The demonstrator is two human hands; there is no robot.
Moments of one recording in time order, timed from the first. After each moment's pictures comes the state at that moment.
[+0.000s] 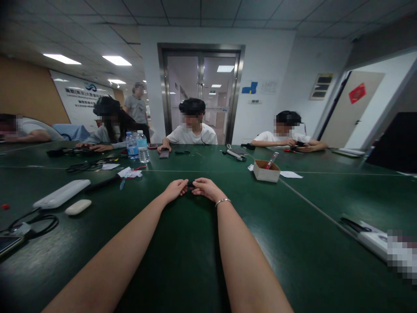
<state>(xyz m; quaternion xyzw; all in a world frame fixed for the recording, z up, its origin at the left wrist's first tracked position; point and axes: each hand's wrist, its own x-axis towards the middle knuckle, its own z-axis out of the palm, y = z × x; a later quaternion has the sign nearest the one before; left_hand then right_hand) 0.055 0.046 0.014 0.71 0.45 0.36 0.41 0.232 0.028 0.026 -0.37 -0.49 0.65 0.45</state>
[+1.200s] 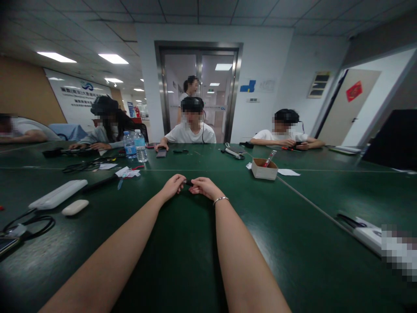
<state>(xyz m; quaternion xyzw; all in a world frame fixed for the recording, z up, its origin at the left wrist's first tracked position) 0.055 0.044 0.019 0.66 0.43 0.42 0.44 0.229 0.025 0.031 -0.38 -0.49 0.65 0.44</state>
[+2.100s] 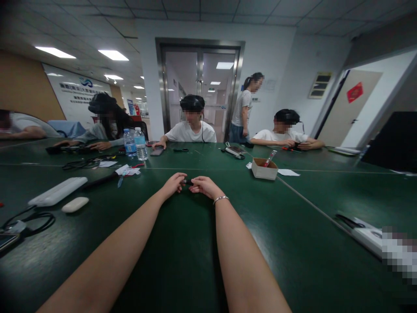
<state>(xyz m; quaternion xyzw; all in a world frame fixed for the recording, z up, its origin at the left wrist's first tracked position) 0.056 0.044 0.021 0.65 0.45 0.41 0.46 0.230 0.025 0.029 -0.37 -0.49 0.66 0.43</state>
